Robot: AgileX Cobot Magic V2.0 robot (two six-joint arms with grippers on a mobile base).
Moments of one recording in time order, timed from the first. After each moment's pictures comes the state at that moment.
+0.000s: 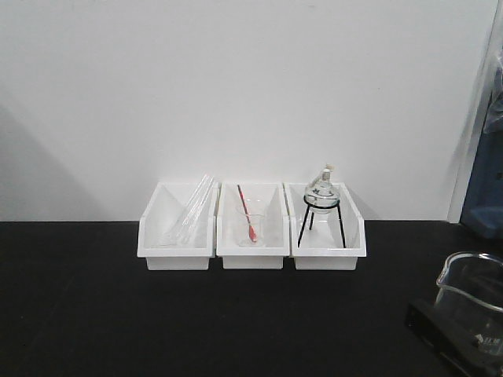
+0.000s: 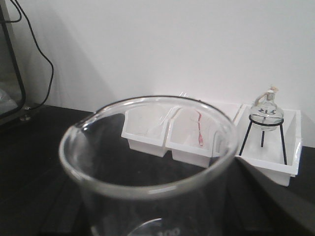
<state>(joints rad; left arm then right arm) -0.25 -0.01 0.03 -0.03 0.01 0.09 0.47 0.68 -0.55 -1.74 -0.03 1.77</state>
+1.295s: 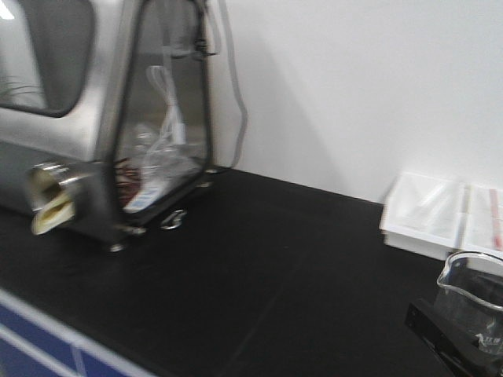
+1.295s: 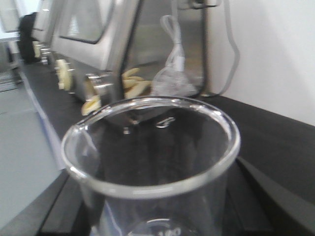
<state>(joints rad) -0.25 -0.01 0.03 -0.03 0.01 0.09 0.47 0.68 -0.55 -1.74 -0.02 1.77</state>
